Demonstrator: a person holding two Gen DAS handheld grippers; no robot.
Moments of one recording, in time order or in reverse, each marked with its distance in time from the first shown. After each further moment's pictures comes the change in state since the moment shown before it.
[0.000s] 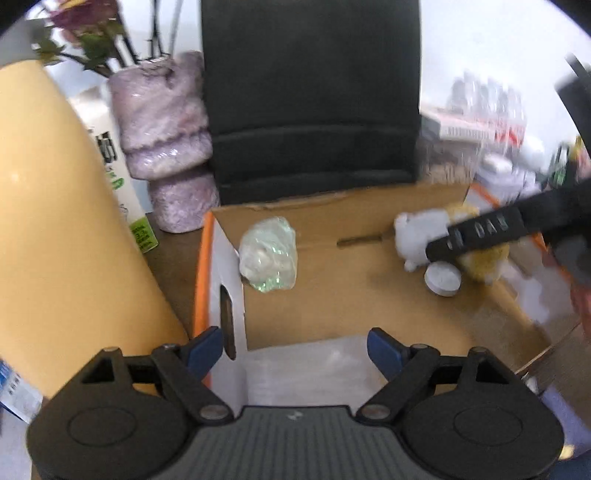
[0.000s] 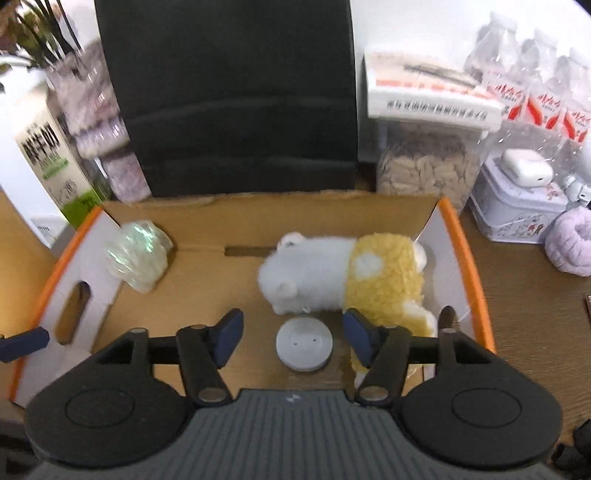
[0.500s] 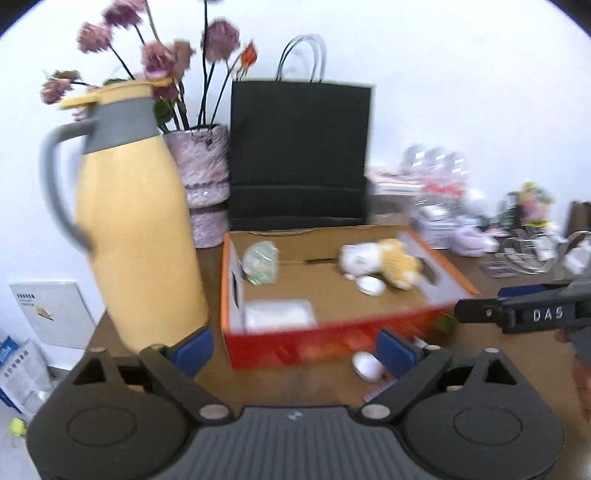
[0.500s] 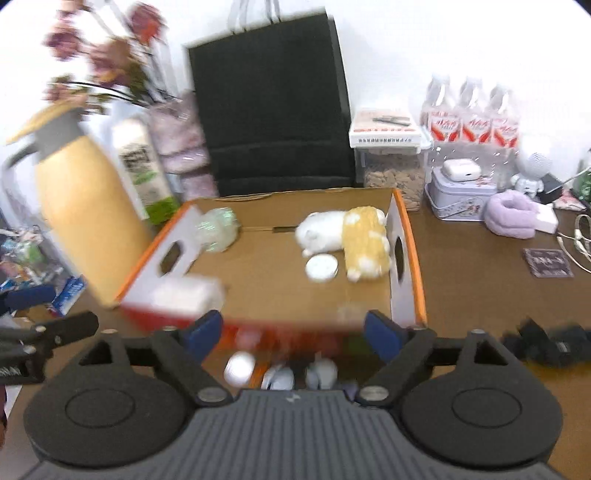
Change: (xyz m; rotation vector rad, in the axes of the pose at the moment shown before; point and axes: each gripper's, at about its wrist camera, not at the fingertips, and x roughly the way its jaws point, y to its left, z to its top) left arm -0.180 -0.022 -0.086 -0.062 -0.179 -0.055; right arm -0.170 0.004 -0.115 -0.020 -0.184 0.077
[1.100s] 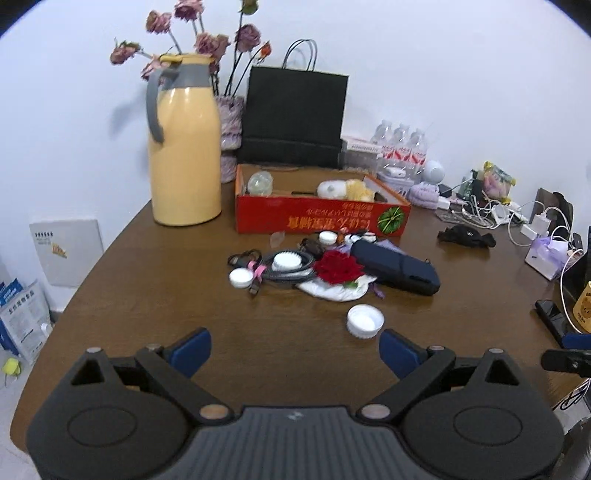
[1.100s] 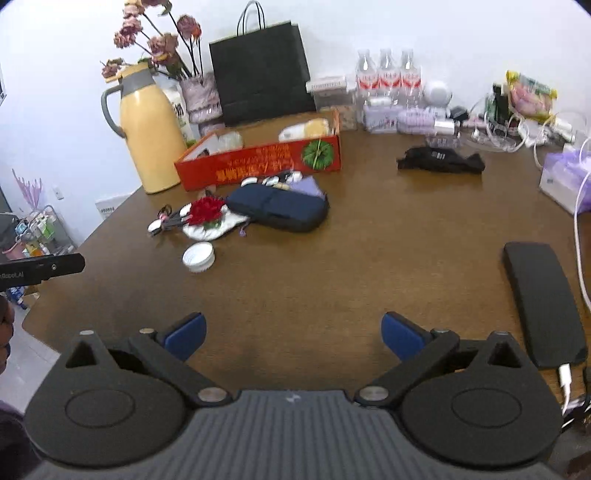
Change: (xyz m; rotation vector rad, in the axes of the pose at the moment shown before) left arm -0.150 -0.013 -0.150 -0.051 0.015 -0.021; right arm -0.215 0.002 -0.232 0.056 -0.015 -0.054
